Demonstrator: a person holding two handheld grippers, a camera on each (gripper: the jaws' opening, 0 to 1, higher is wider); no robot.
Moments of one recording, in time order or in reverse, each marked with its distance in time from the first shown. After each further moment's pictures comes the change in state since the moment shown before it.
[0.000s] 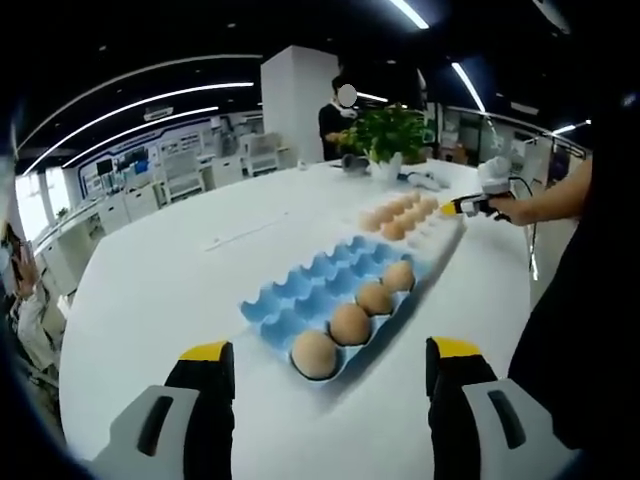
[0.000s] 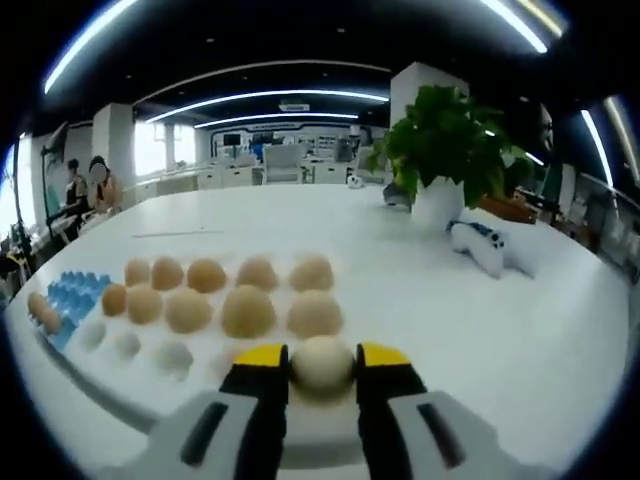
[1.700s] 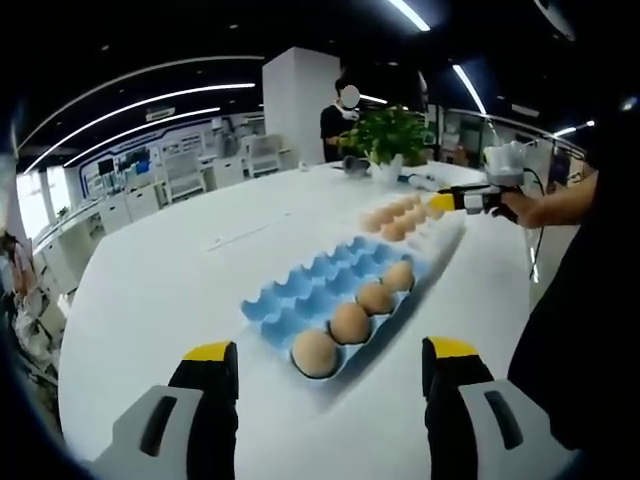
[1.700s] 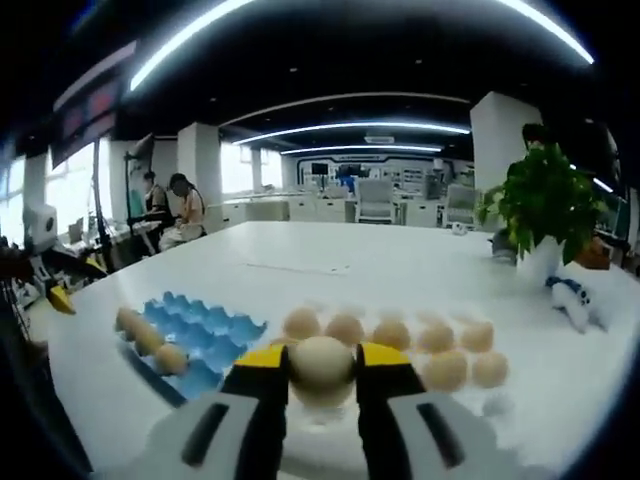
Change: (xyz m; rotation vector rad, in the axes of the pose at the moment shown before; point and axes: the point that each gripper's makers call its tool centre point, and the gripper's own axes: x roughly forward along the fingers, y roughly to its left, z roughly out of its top) left arm -0.002 0.000 -0.002 -0.008 -0.011 0.003; right arm -0.043 0.166 0.049 -0.089 -0.148 0.404
